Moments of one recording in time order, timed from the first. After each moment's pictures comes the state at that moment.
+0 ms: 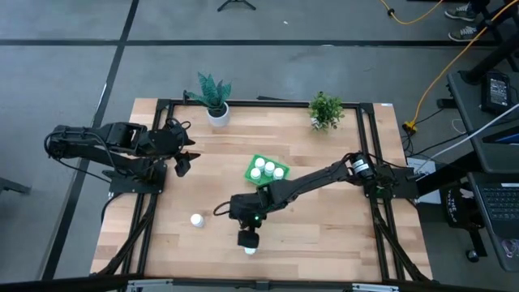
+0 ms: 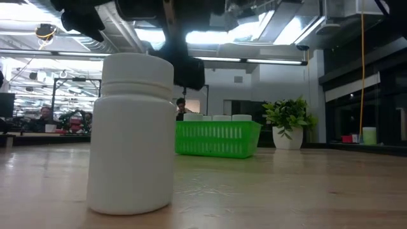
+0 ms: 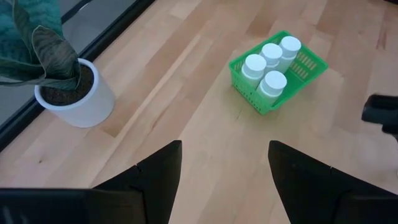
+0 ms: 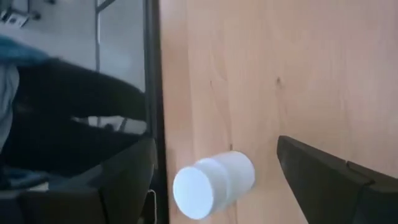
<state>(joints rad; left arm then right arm) -0.07 0.77 0.96 -1.00 -0.37 -0.48 0.28 2.24 1.84 -0.49 -0.39 0.62</state>
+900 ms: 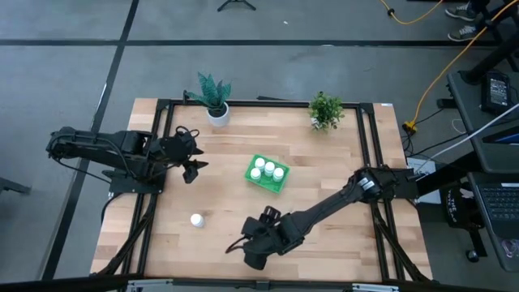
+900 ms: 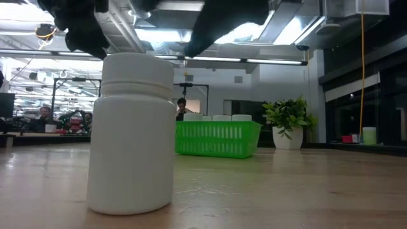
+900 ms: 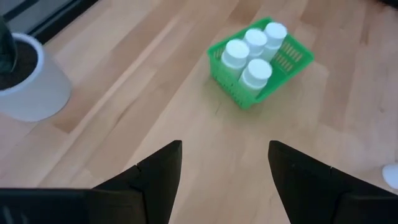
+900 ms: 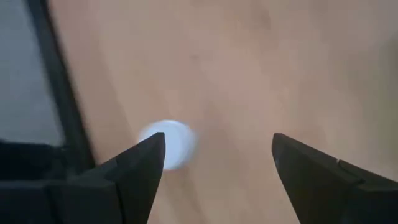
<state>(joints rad) -0.07 0.76 0.77 -0.78 -0.29 -0.51 0.52 2.28 2.10 -0.96 0.28 0.85</state>
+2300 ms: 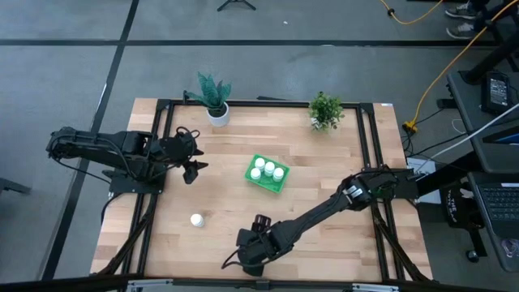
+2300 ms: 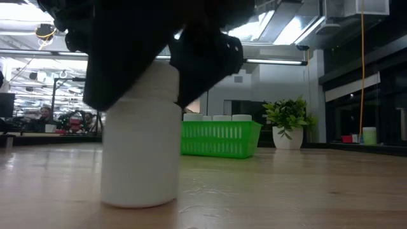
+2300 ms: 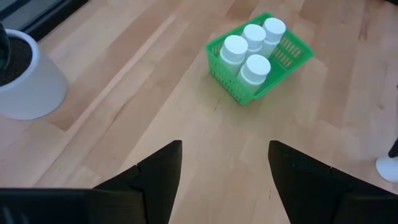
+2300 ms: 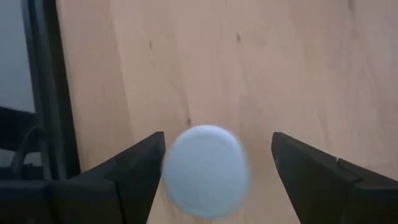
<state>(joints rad) -0.07 0.76 0.76 -0.77 -0.28 -0.51 0.53 2.42 2.10 -0.83 0.22 0.70</state>
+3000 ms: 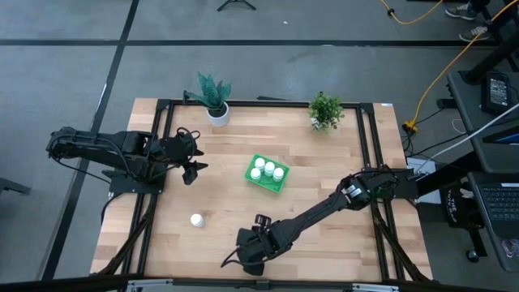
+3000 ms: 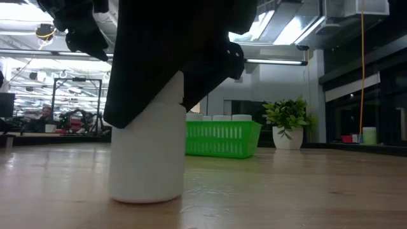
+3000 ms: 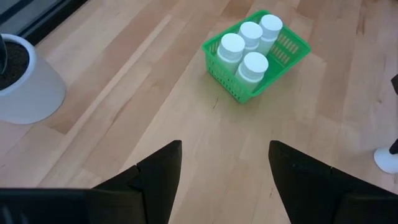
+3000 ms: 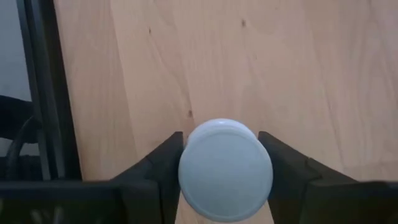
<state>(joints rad) -0.07 0.76 0.76 -0.77 -0.27 -0.48 0.51 2.42 2.10 -0.84 0.18 0.70</state>
